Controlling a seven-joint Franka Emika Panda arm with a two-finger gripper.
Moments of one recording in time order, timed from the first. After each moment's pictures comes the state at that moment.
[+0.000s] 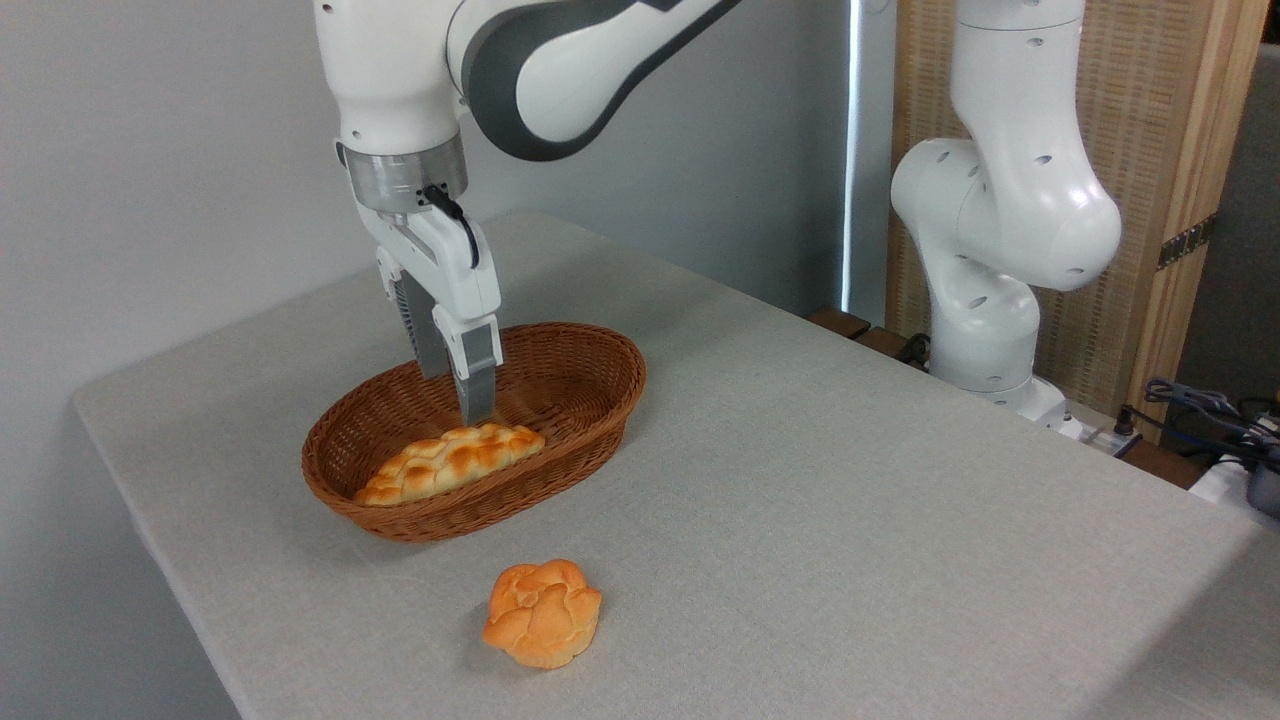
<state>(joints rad) -0.18 0.01 -0.13 -1.91 -0.09 1.97 0.59</state>
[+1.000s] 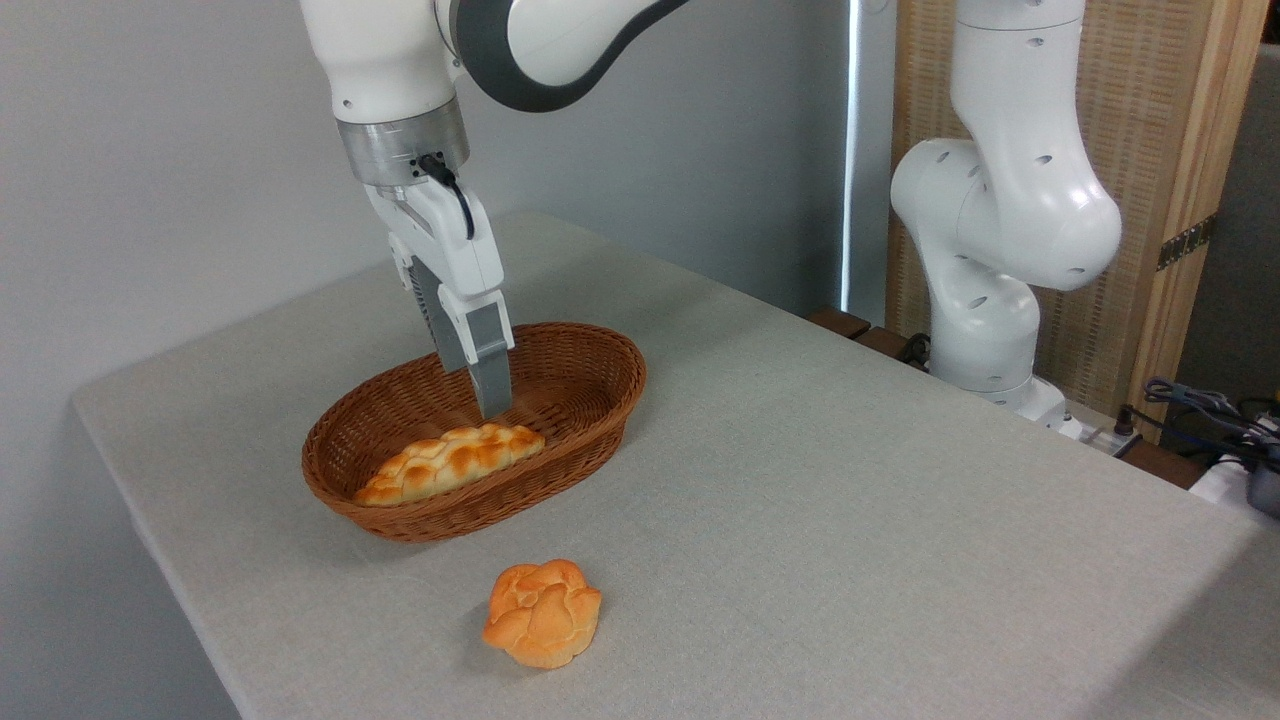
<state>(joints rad) -0.17 0.01 -0.10 -1.82 -0.03 1.83 0.65</state>
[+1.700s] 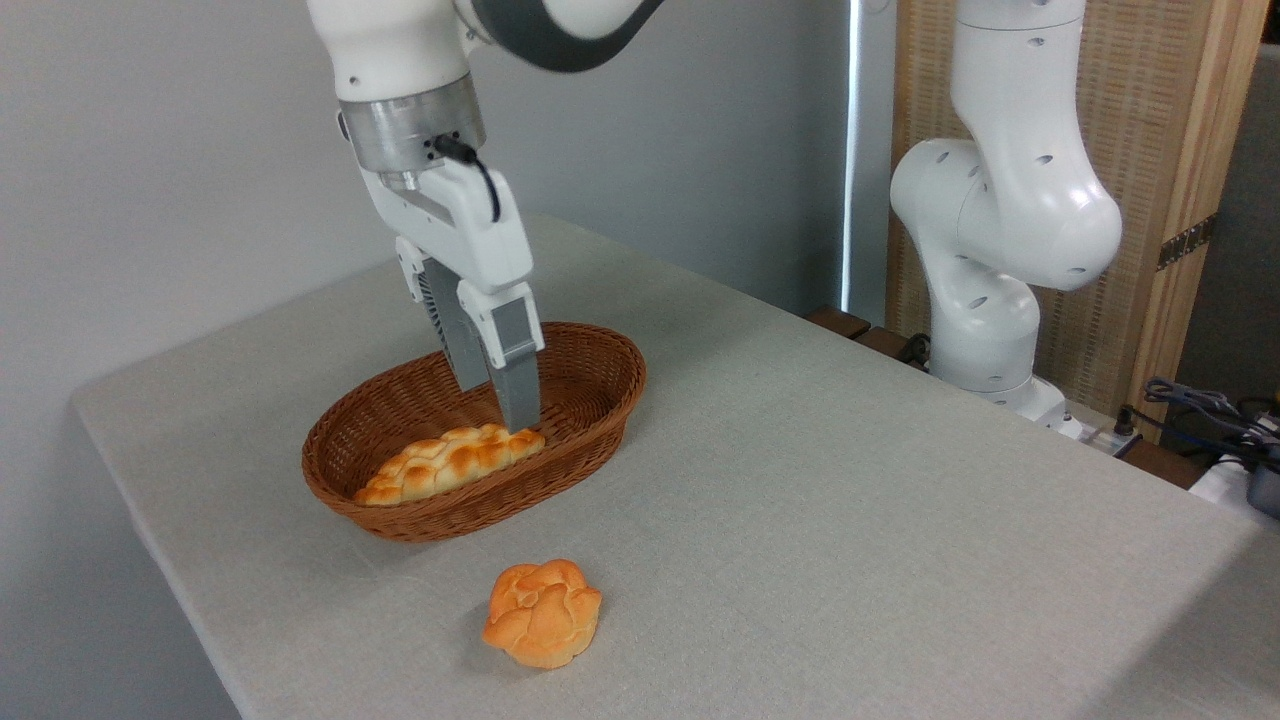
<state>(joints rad) -0.15 0.01 0.00 -1.74 0.04 1.75 0.69</state>
